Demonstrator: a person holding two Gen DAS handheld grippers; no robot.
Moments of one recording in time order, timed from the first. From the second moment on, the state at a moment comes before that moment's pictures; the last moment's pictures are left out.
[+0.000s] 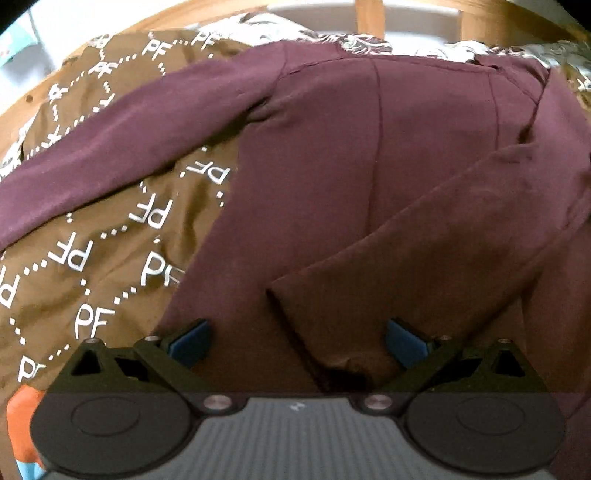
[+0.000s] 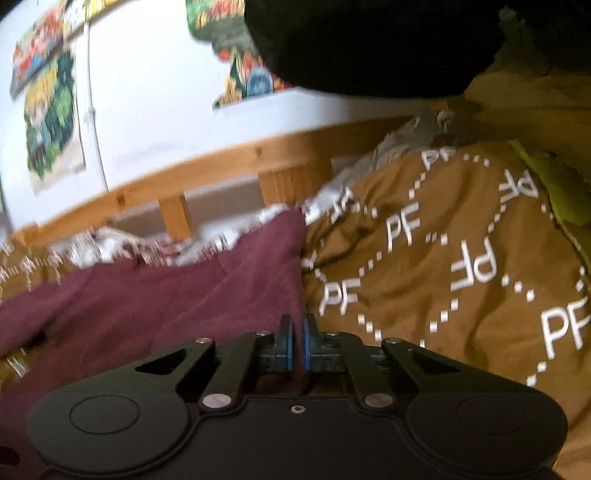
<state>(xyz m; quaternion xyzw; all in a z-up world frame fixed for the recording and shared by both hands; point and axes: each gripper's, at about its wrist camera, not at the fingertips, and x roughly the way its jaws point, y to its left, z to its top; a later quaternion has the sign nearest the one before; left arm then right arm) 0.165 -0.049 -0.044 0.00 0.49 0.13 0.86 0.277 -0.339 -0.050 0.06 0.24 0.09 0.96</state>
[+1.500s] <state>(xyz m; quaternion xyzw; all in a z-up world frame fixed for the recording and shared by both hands) 0.049 0.211 0.037 -0.29 0.16 0.44 0.83 0.227 -0.274 -0.051 0.09 0.27 0.15 0.95</state>
